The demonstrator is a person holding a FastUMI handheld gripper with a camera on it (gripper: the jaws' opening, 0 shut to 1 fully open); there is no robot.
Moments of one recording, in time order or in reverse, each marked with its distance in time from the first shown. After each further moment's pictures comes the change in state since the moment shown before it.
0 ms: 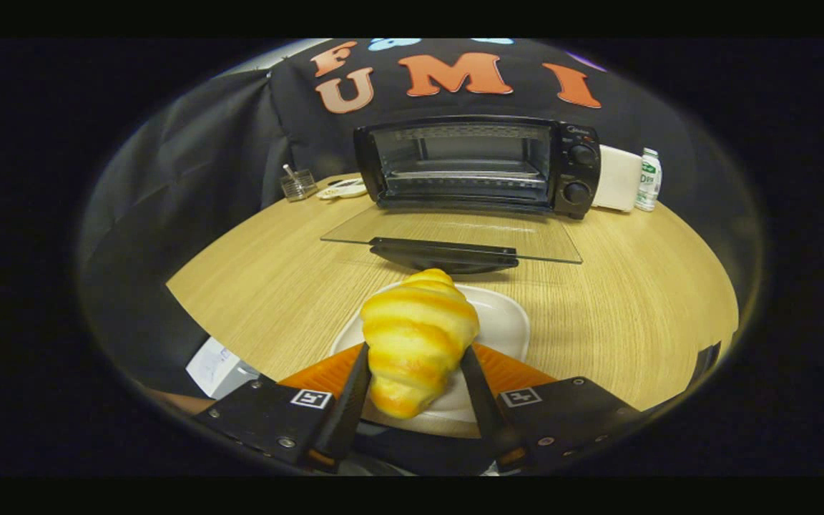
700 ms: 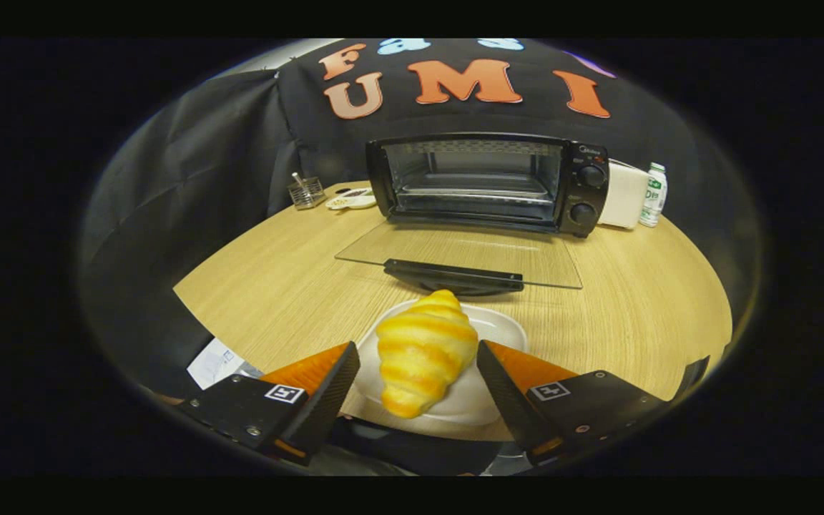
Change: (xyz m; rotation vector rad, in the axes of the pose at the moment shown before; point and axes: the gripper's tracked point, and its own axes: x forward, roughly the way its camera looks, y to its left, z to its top) arm -0.001 0.009 0.014 -0.069 -0.001 -0.040
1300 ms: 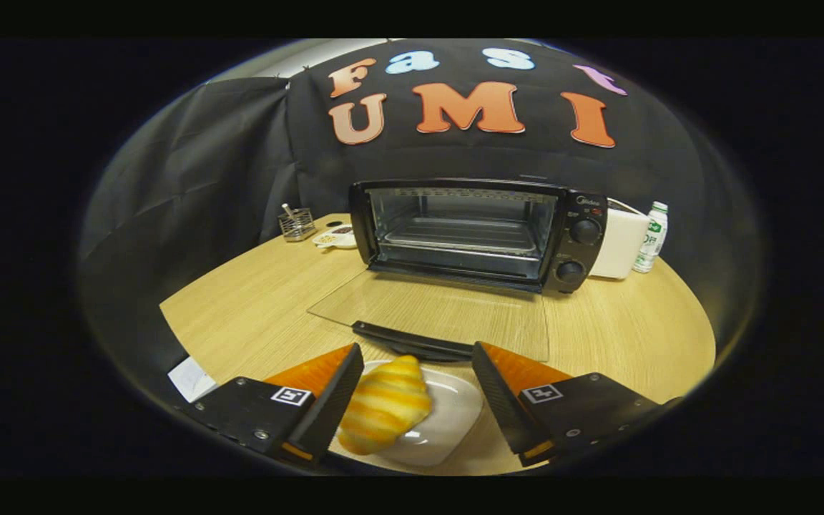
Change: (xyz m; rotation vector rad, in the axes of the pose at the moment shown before) arm 0.008 -0.025 0.068 -0.043 -0.157 0.000
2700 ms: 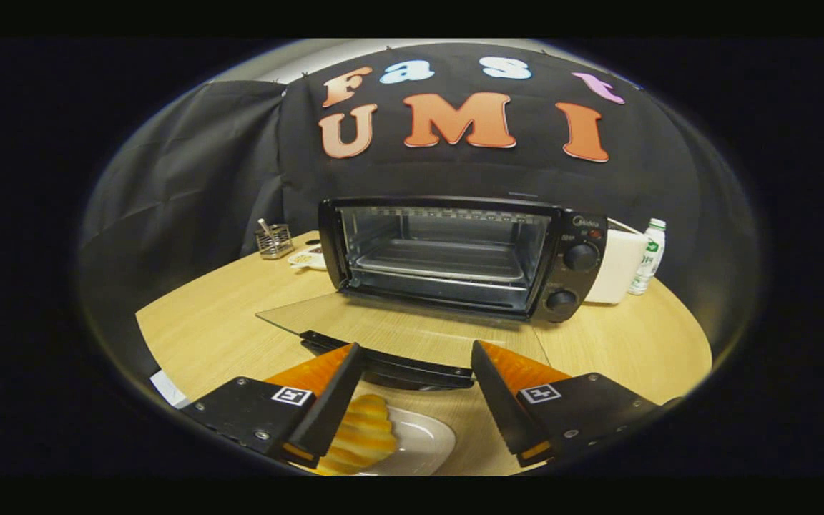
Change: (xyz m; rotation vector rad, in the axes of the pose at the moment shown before) arm 0.055 -0.031 0.030 -0.028 -0.108 -0.058
